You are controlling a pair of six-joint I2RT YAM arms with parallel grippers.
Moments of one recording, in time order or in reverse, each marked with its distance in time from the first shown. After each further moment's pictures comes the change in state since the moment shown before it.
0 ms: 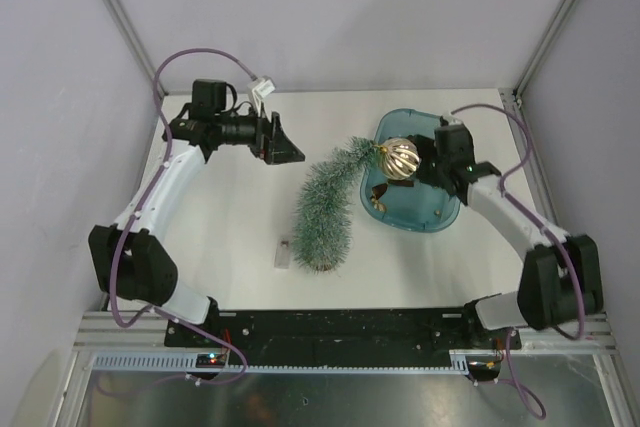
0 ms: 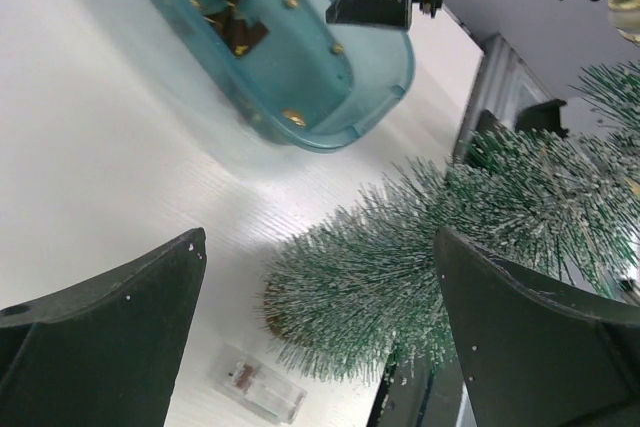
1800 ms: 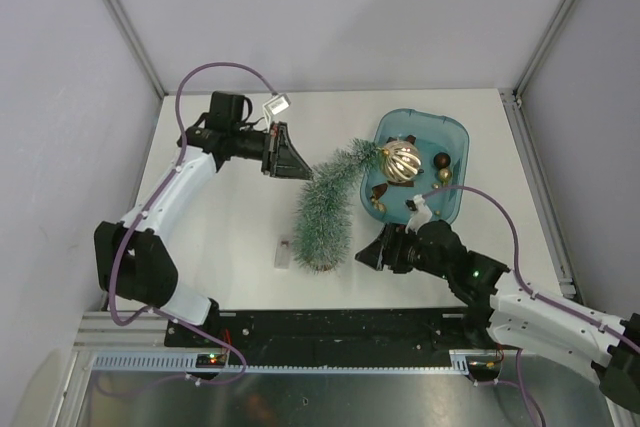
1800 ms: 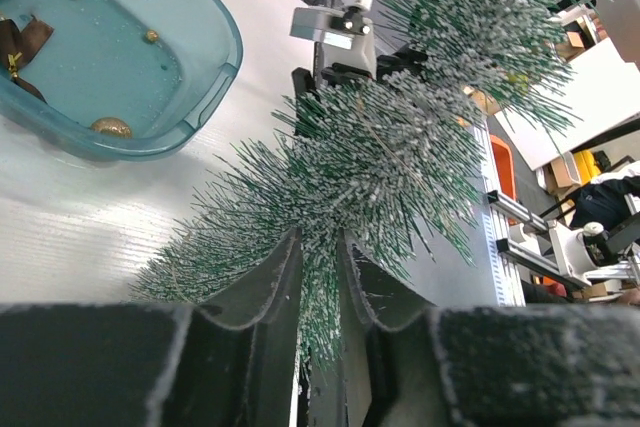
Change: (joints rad) left arm -0.090 0.012 -0.082 0.019 0.358 0.015; right arm 0.625 -0.706 -0.640 0.178 -0.089 0.420
